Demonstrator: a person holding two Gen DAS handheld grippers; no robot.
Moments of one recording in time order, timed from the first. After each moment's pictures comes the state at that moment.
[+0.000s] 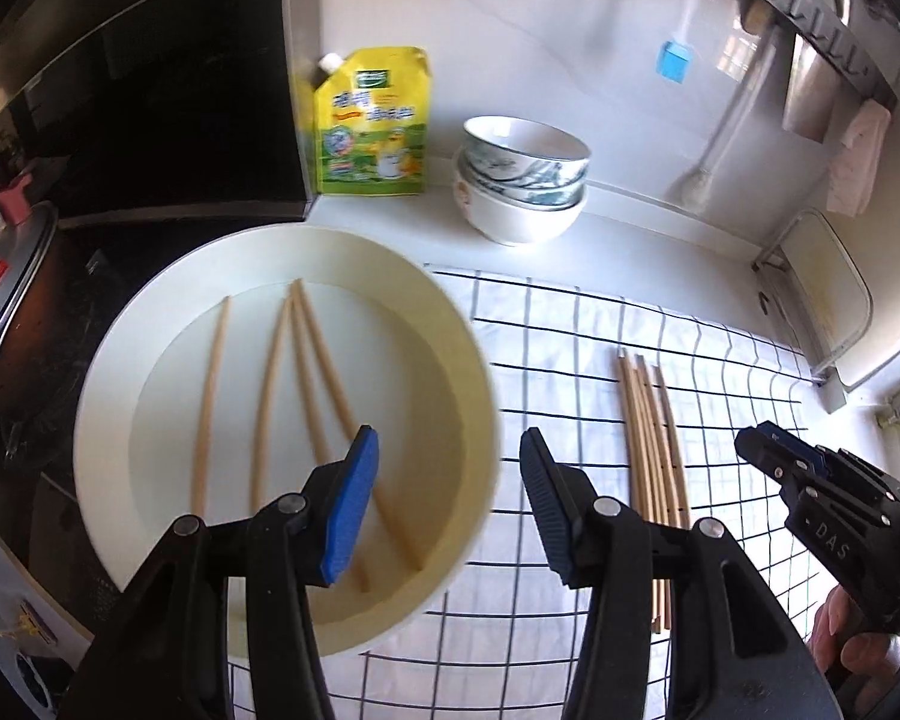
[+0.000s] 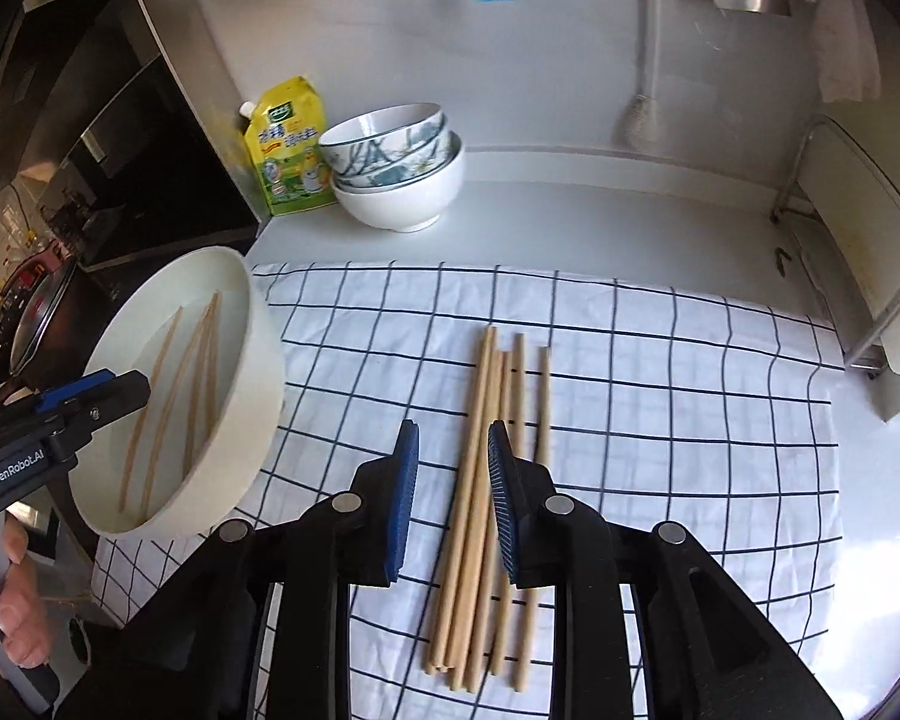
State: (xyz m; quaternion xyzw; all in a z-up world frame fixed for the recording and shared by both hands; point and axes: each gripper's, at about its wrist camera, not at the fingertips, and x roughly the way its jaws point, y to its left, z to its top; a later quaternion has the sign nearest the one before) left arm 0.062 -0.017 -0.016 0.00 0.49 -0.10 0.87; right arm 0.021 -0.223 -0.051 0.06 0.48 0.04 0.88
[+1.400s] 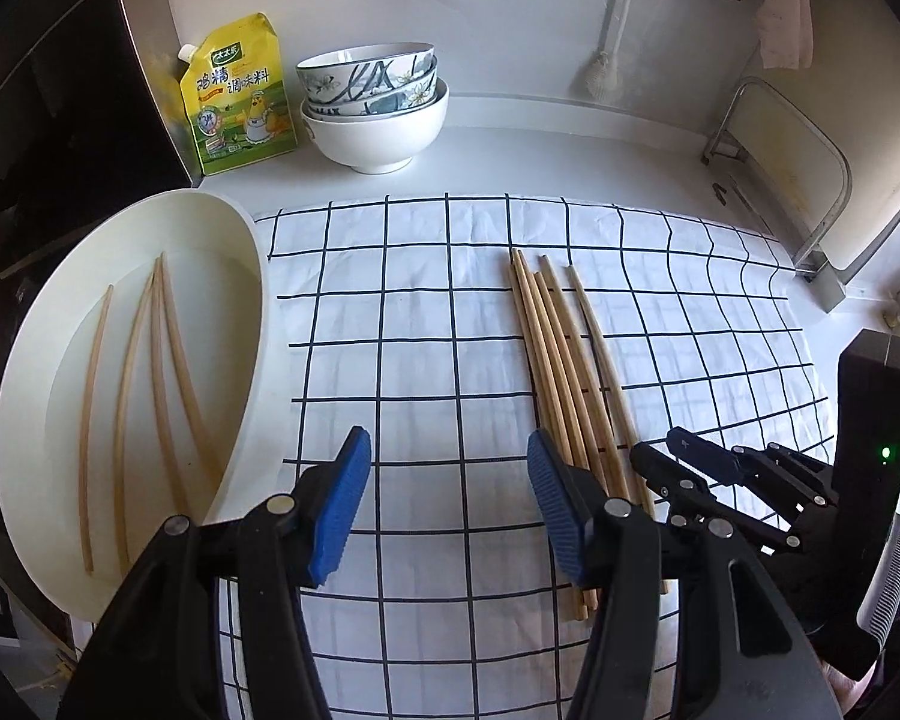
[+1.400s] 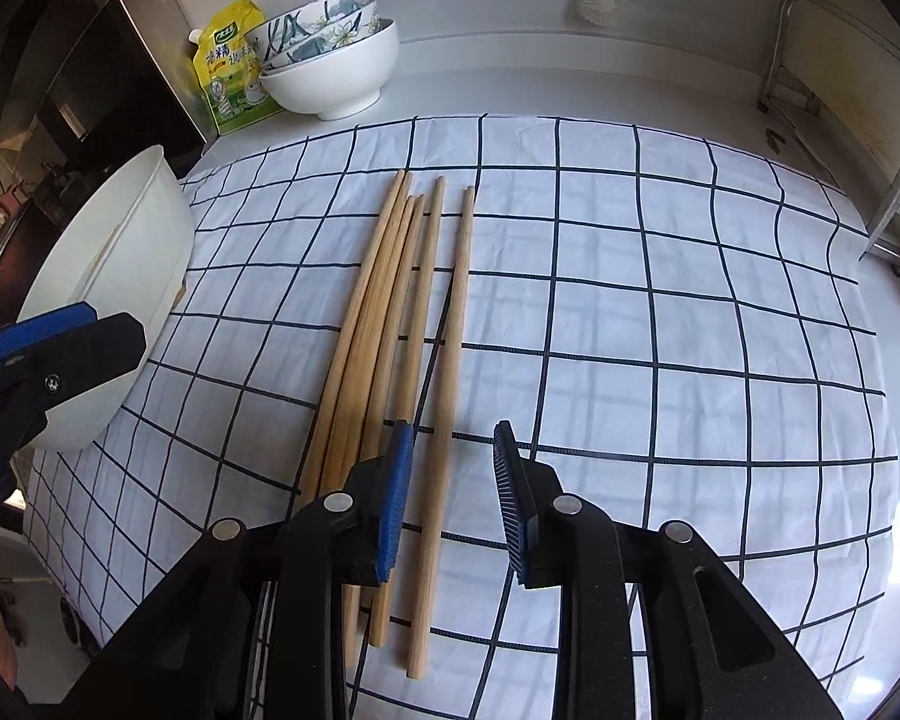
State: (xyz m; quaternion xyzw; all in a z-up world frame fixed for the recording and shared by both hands) left arm 0.026 -0.116 -0.076 0.07 0.50 -0.13 0.85; right arm -0.004 -0.256 -0.148 0.06 0.52 0.04 0.85
